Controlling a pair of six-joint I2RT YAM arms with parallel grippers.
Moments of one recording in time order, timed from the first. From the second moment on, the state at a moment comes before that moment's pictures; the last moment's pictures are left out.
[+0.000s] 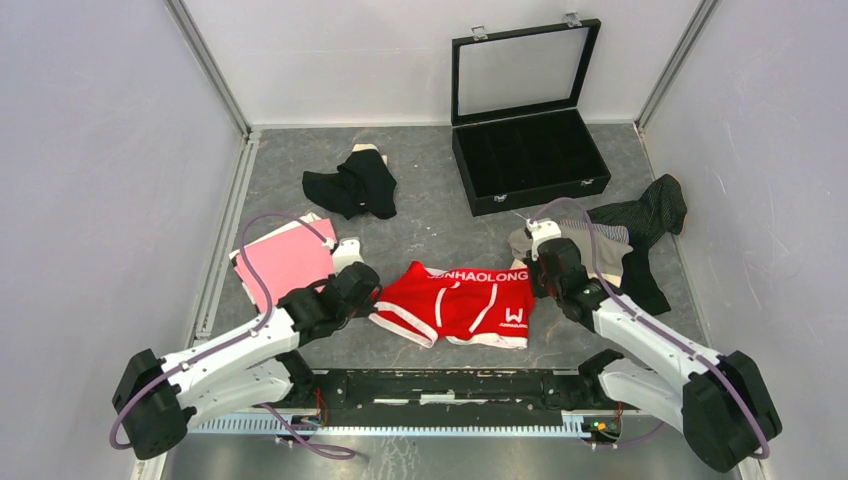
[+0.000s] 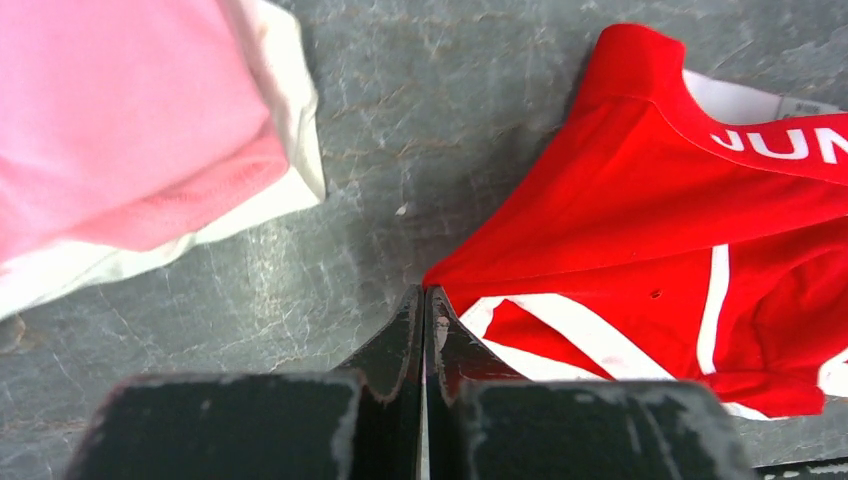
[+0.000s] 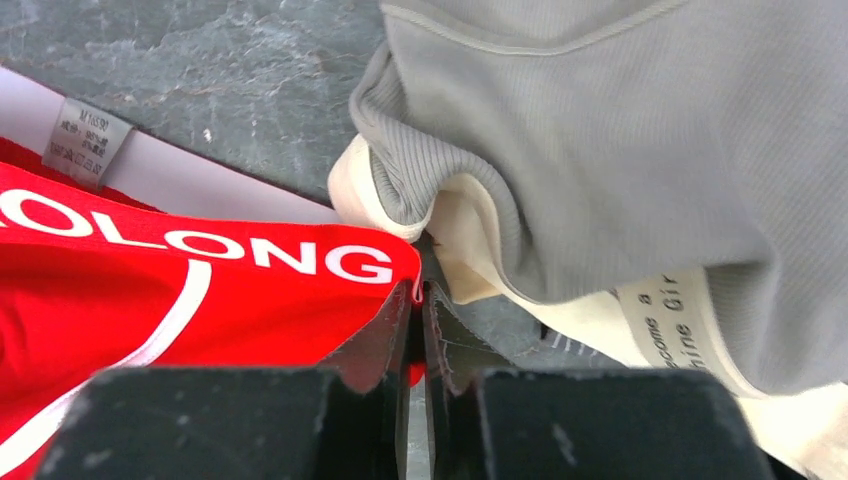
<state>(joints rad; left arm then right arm) -0.85 0.92 0.55 -0.54 -0.47 -0.80 0.50 0.99 0.43 -0.21 0.21 0.15</state>
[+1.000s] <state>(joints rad) -0.83 1.46 0.87 -0.25 -0.46 -0.50 0.50 0.84 0.35 -0.28 0.11 0.23</state>
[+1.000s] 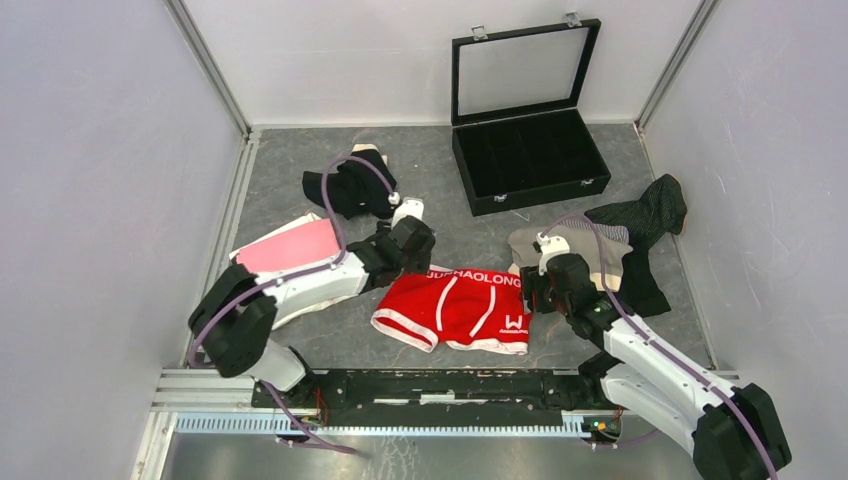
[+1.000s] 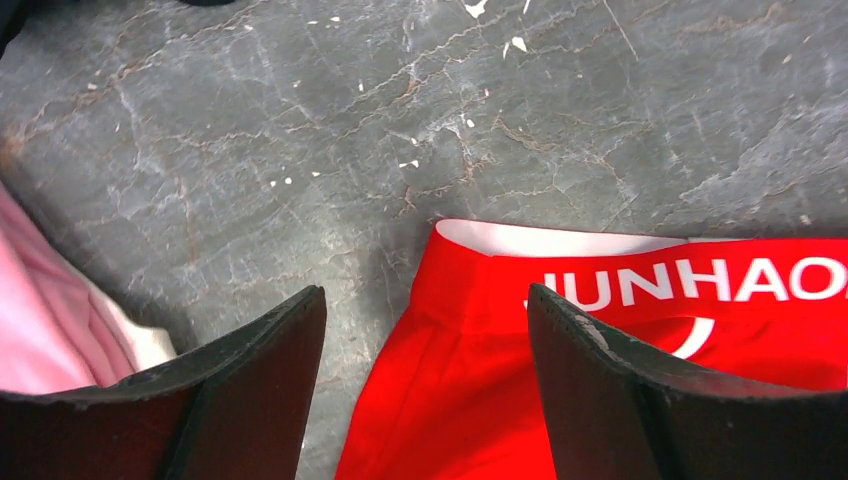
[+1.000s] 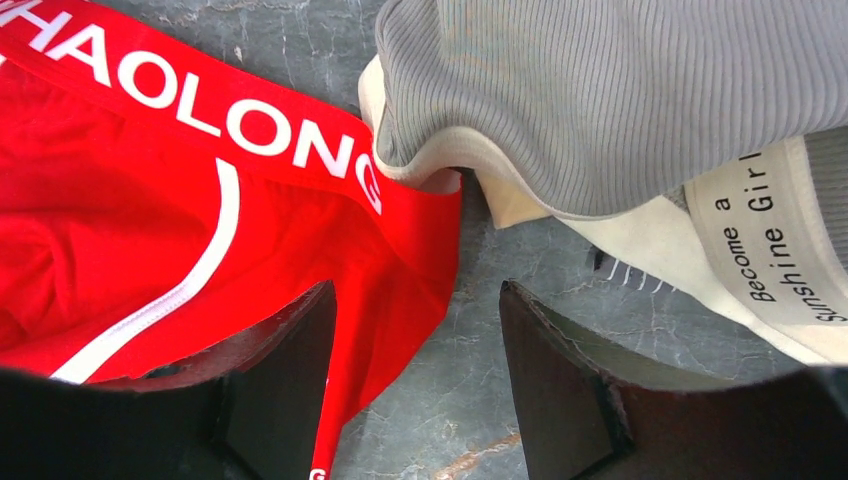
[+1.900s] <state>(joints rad) -0.83 1.72 1.02 -0.34 -0.39 -0.31 0.50 0.86 0.32 -0.26 0.07 0.23</state>
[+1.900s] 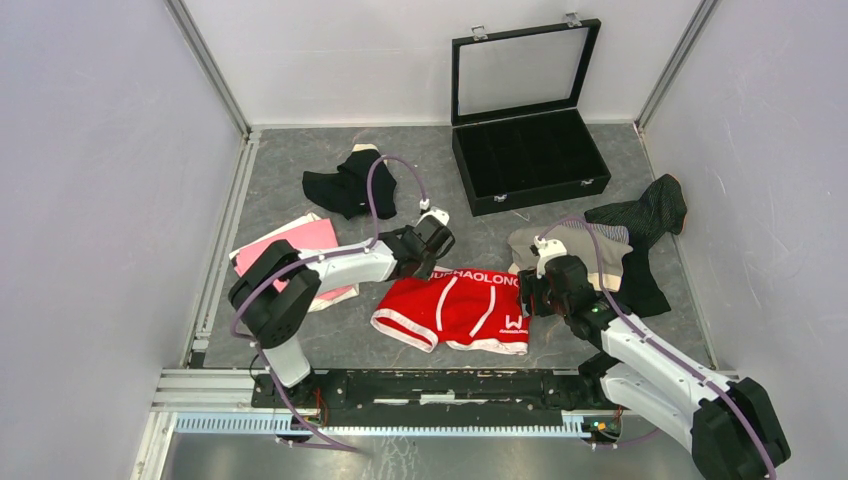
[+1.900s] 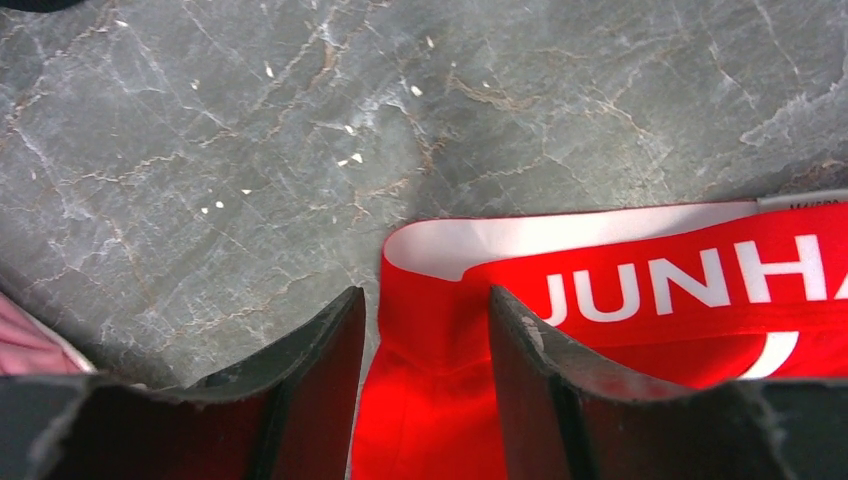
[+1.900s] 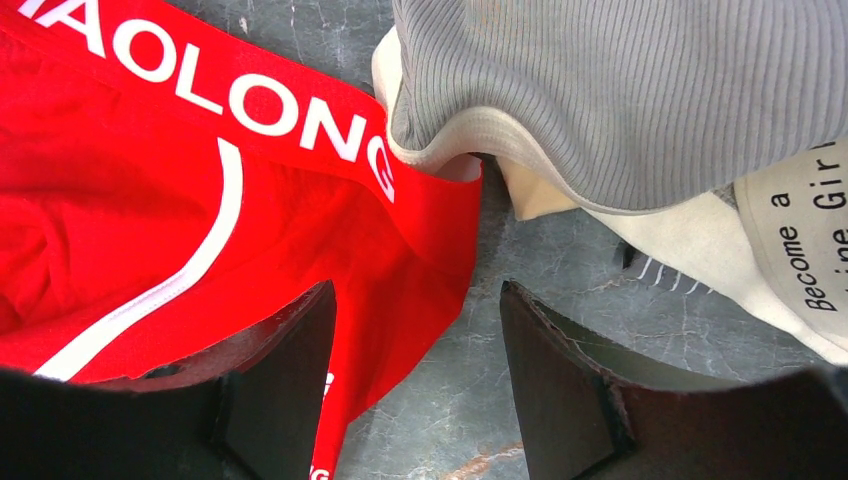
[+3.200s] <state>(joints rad) -0.87 1.64 1.04 -0.41 -0.51 -0.31 0.50 0.87 0.28 -0.19 0.06 0.28</state>
